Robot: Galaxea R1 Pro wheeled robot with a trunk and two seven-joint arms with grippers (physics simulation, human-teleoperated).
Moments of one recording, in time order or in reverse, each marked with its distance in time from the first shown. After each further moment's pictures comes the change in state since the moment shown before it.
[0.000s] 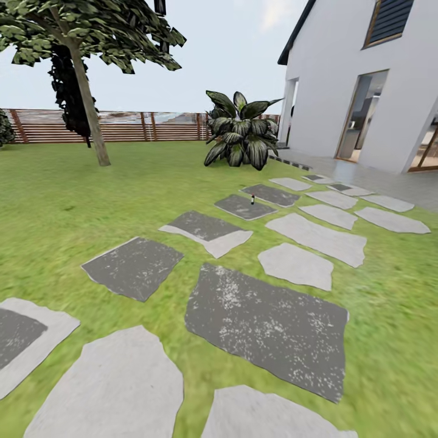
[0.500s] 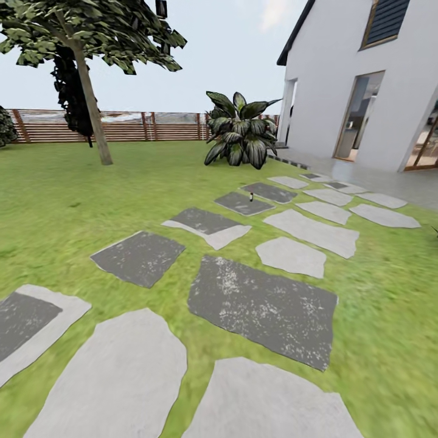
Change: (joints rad) left arm 0.000 0.000 0.000 0.000 0.001 0.000 0.000; right arm 0.000 0.000 0.000 0.000 0.000 0.000 0.001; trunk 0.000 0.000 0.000
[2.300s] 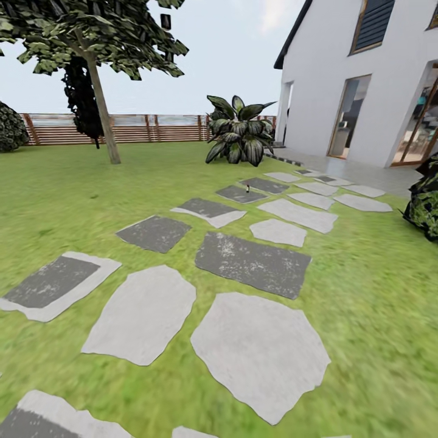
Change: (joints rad) left arm 0.000 0.000 0.000 0.001 0.000 0.000 0.000; right arm 0.000 0.000 0.000 -0.001 -0.001 0.000 -0.001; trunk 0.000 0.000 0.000
